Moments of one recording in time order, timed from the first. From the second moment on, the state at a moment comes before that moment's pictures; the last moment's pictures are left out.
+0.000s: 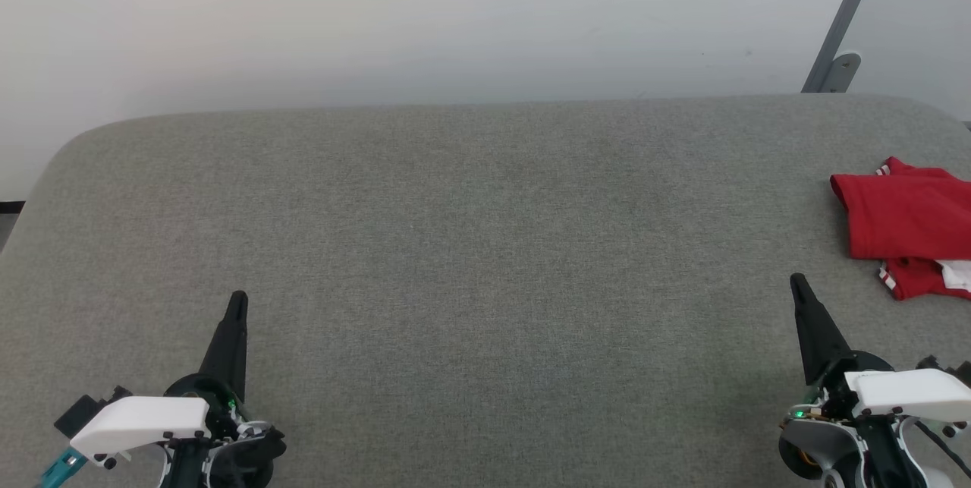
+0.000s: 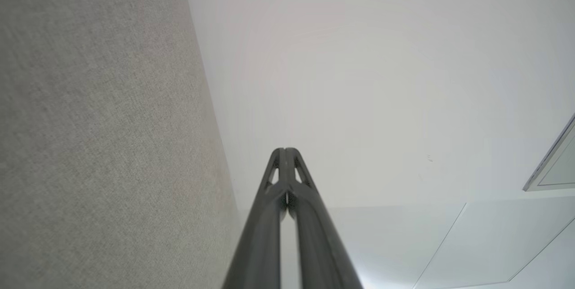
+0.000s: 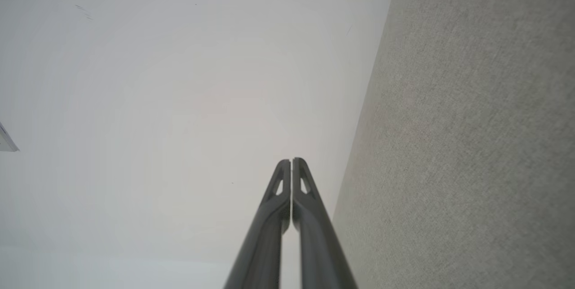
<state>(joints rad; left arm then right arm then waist) -0.10 0.06 0.10 0.24 -1.59 -0.13 0.10 -0.10 -0.05 -0.11 0.24 1.58 0.13 0.11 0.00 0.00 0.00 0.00</state>
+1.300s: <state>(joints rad) -0.10 0.05 0.11 0.25 -1.62 -0.13 0.11 -0.11 -0.05 -0.11 0.24 1.61 0.13 0.11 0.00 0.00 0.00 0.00</state>
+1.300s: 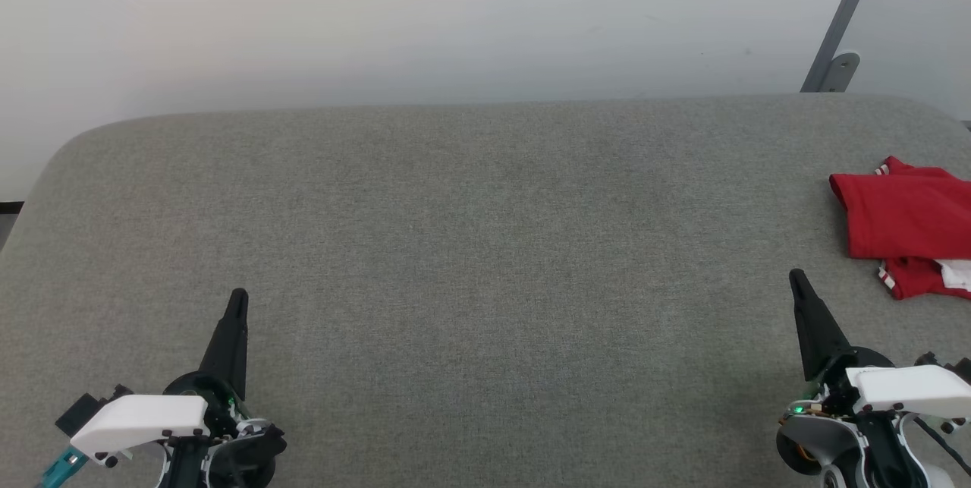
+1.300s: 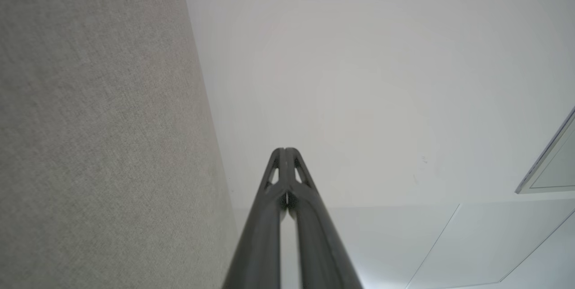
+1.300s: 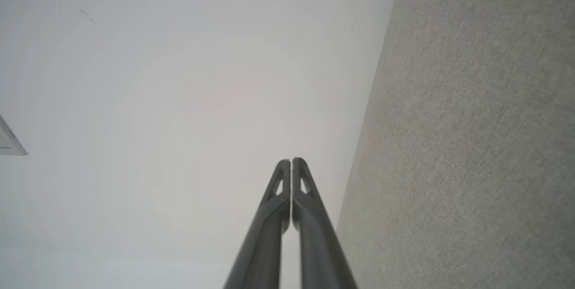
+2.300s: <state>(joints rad) -0.10 0.05 0.11 0.25 -1.62 -0.13 0.11 -0.11 -0.05 -0.11 0.24 1.61 0.13 0.11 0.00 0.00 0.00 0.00</state>
